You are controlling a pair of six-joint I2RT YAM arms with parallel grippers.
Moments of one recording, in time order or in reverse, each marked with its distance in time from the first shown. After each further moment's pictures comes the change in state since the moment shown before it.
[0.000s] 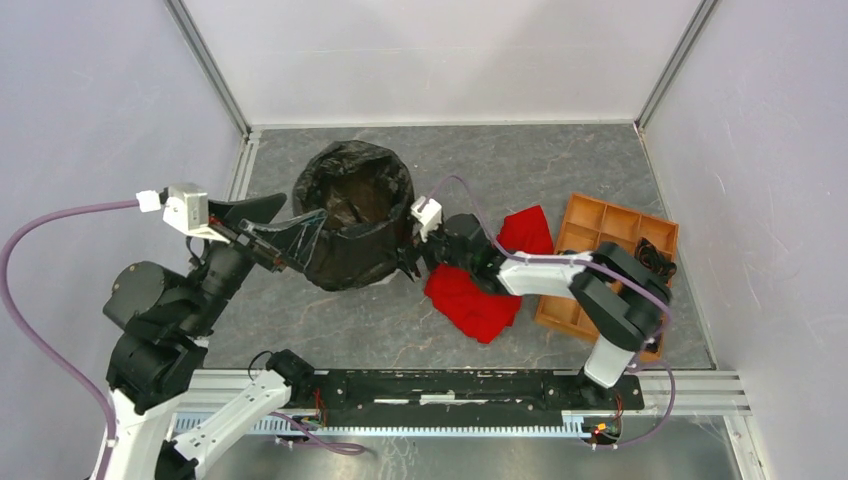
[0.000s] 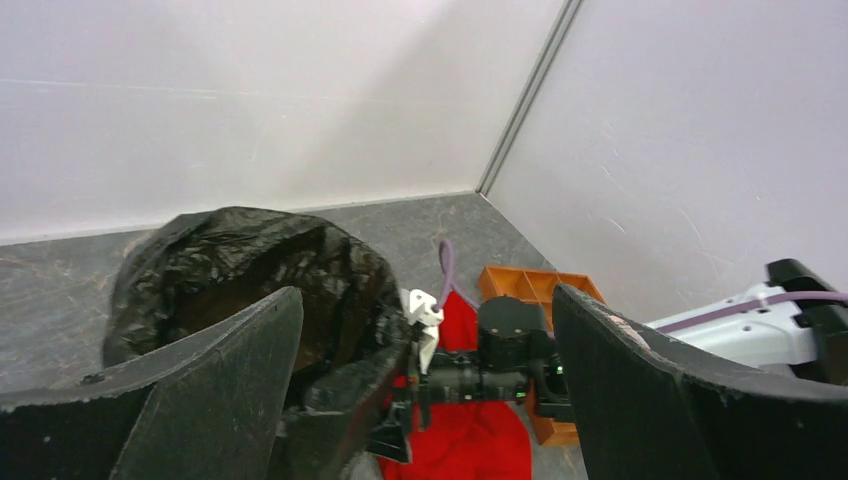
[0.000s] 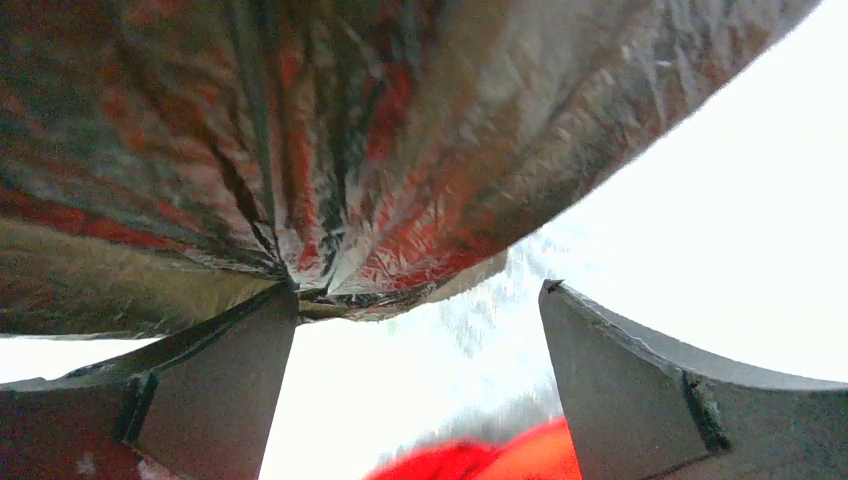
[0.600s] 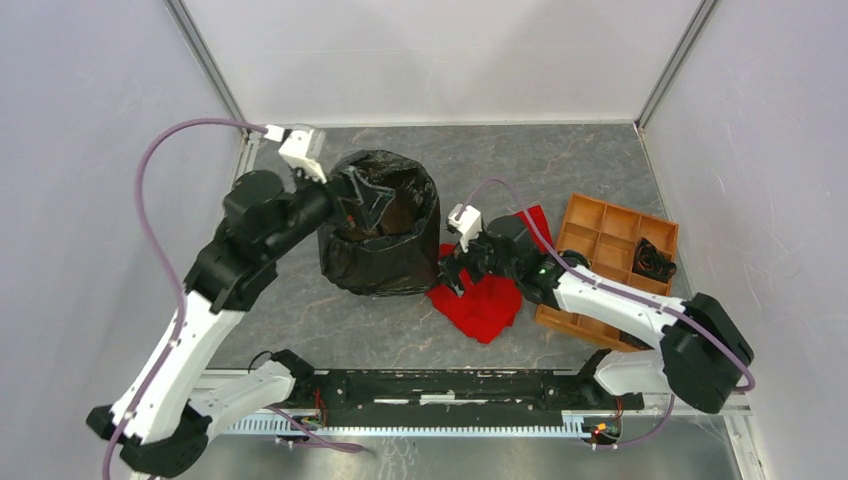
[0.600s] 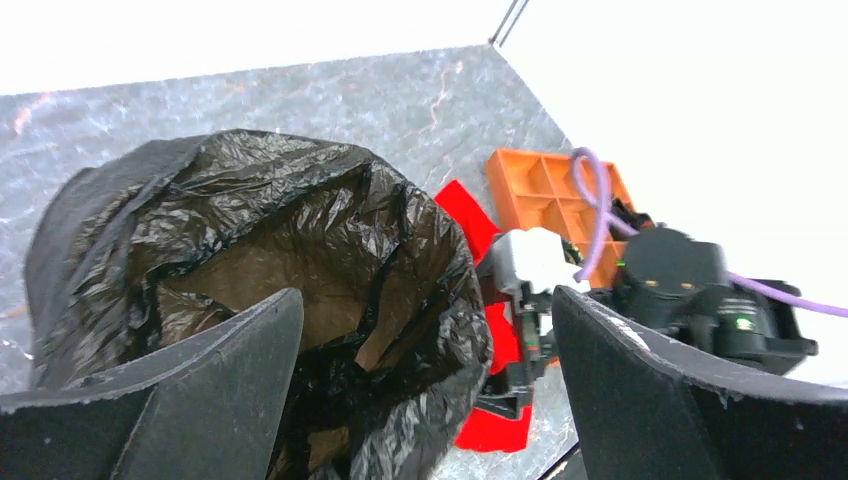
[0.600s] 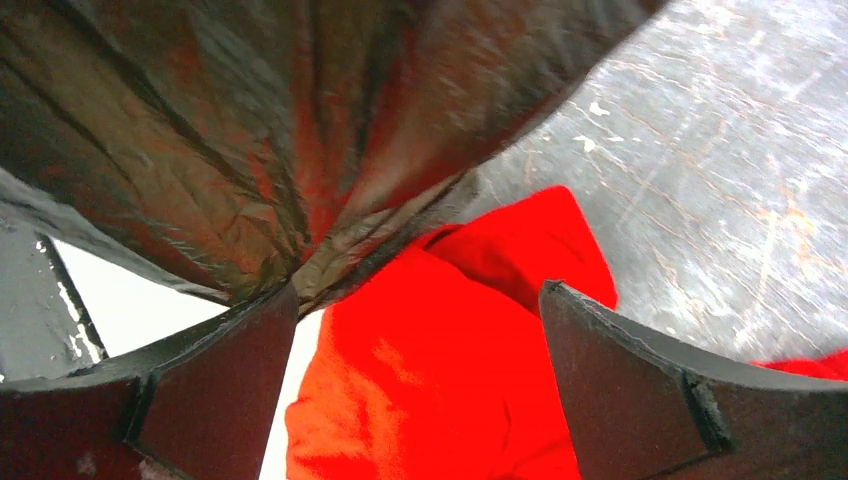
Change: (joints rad) left arm 0.000 0.372 0.015 0.007 0.110 -0.049; right arm -0.088 -0.404 -0.114 -0.413 -0.069 -0.069
